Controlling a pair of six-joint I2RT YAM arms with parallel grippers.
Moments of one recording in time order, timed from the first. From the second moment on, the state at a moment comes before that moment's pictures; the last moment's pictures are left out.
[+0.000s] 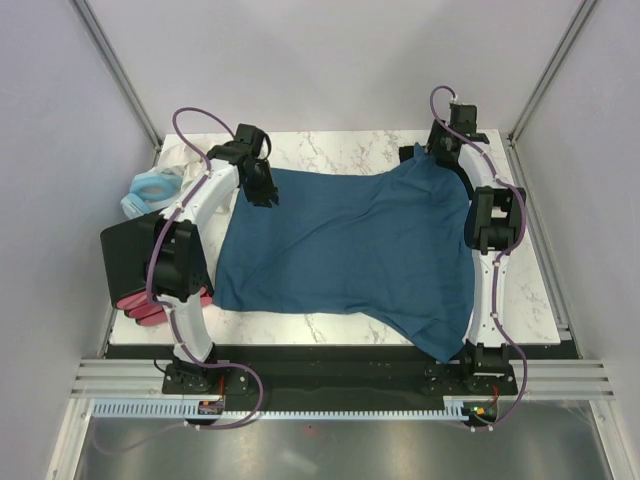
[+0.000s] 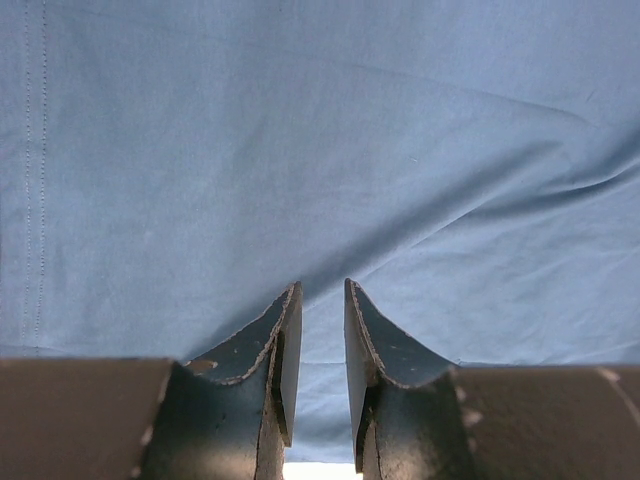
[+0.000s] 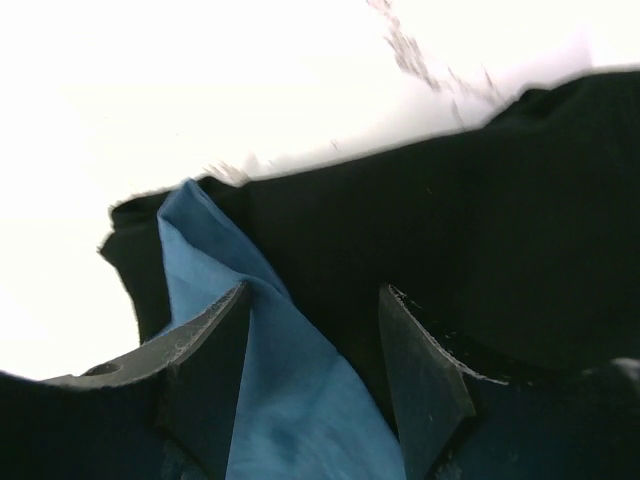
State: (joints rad) left arm -0.26 1.92 1.67 -0.83 0.06 -0.51; right arm -0.03 2.55 2.28 -0.46 -0.03 0.25
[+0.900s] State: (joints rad) left arm -0.26 1.98 1.69 -0.84 0.09 -0.51; right arm -0.04 2.54 2.26 -0.29 -0.18 0.32
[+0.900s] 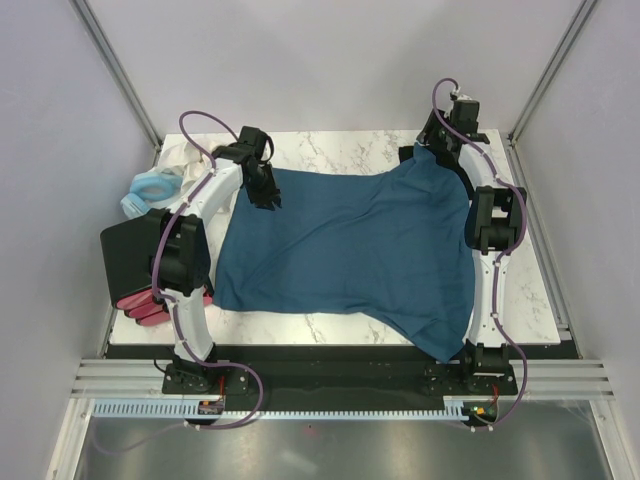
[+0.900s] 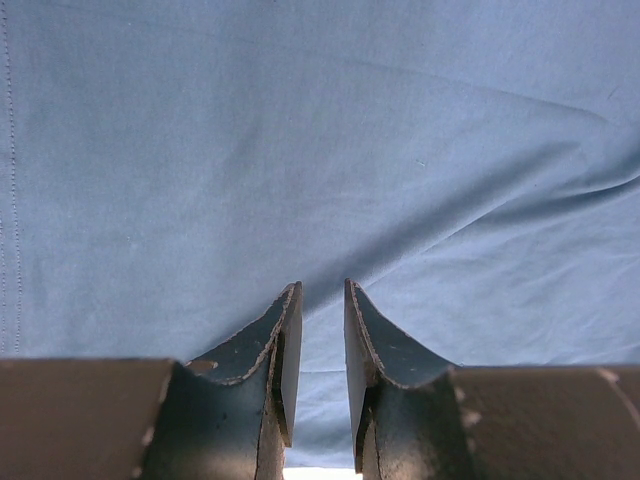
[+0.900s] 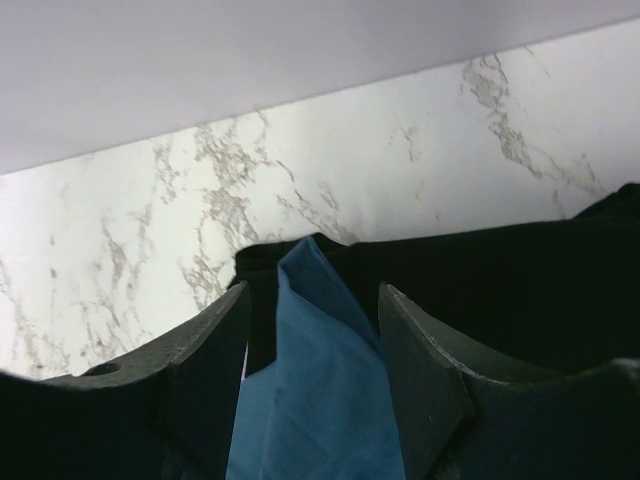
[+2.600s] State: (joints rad) left arm -0.26 1.99 1.70 -0.84 0.09 -0.51; right arm -0.06 2.58 2.27 -0.33 -0.31 0.31
